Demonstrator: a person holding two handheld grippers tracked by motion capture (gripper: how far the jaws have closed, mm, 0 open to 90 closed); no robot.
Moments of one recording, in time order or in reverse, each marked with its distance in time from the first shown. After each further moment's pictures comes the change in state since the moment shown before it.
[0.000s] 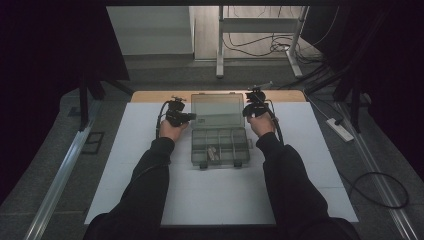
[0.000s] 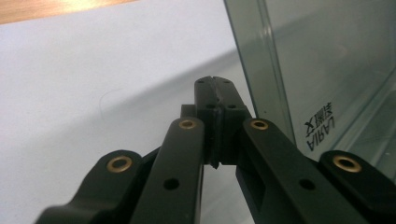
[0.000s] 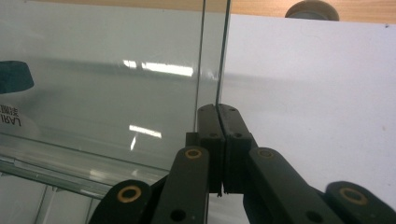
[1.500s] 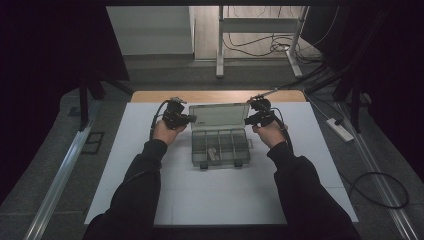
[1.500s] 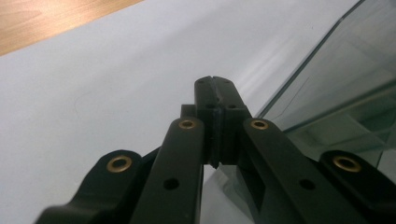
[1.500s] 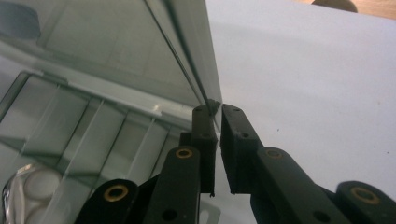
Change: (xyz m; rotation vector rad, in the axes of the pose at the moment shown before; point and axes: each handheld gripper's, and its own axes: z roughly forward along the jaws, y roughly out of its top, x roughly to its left) left arm -0.029 -0.002 -0.038 0.034 -0.023 0.201; right arm 0.003 -0.035 -0.041 0.004 0.072 -0.175
